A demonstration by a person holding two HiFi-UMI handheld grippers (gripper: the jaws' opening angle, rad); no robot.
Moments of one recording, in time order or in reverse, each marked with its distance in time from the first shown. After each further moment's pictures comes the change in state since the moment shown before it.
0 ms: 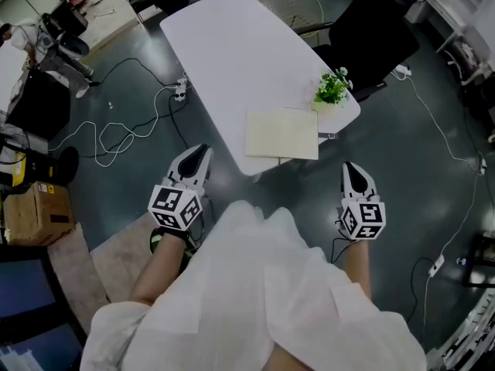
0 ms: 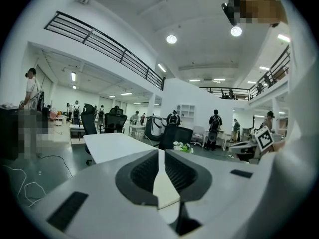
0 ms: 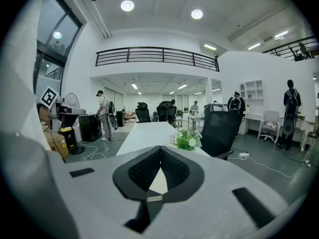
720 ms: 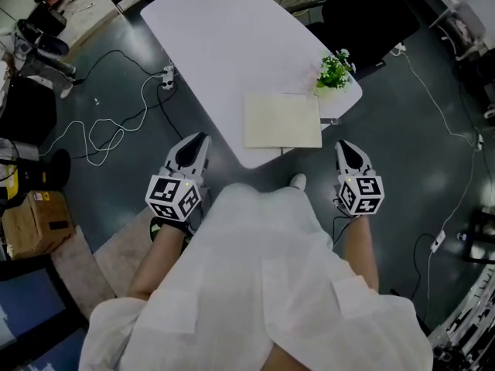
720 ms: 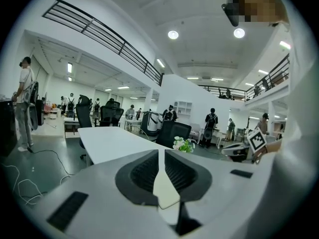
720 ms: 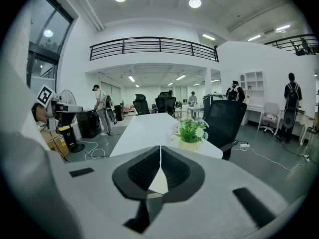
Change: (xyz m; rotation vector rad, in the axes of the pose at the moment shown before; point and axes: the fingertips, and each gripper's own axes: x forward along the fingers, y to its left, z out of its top) left arm 0.042 0.037 -0.023 -0.030 0.052 -0.062; right arm 0.069 0.007 -0.027 0.038 0.106 -0.005
